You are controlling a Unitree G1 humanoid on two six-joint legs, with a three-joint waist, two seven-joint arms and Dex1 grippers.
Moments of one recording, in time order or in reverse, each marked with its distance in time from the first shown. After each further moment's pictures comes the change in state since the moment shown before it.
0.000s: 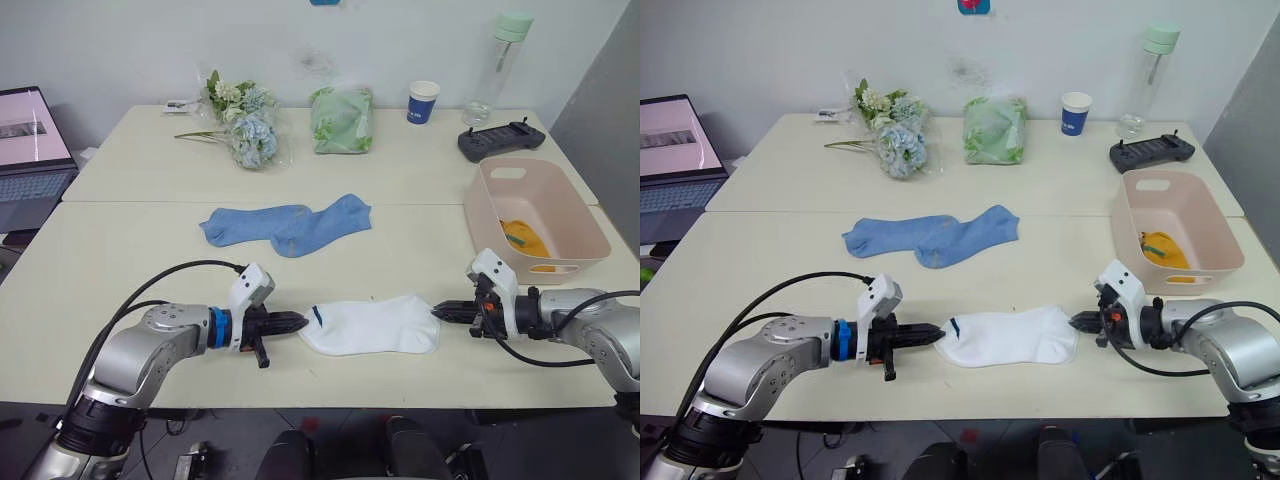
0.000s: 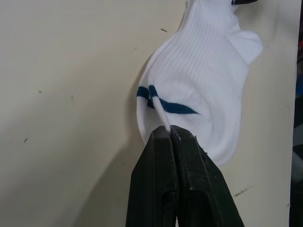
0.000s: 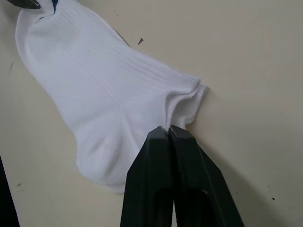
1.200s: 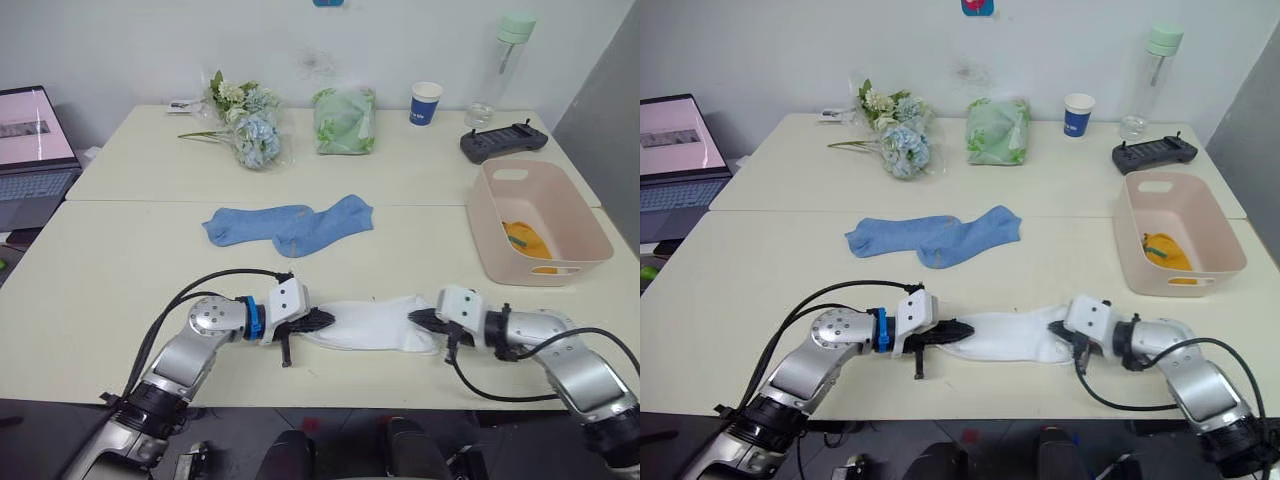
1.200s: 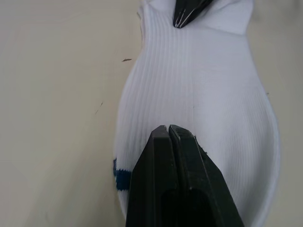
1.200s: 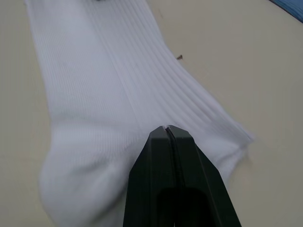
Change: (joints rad) left arm -0.071 -0.086 -0.182 0.266 0.340 -0.654 -0.120; right arm 0.147 0.084 0.135 0.087 -0.407 -0.702 -0.002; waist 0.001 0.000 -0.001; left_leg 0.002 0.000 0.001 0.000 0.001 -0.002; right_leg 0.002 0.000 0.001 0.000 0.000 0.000
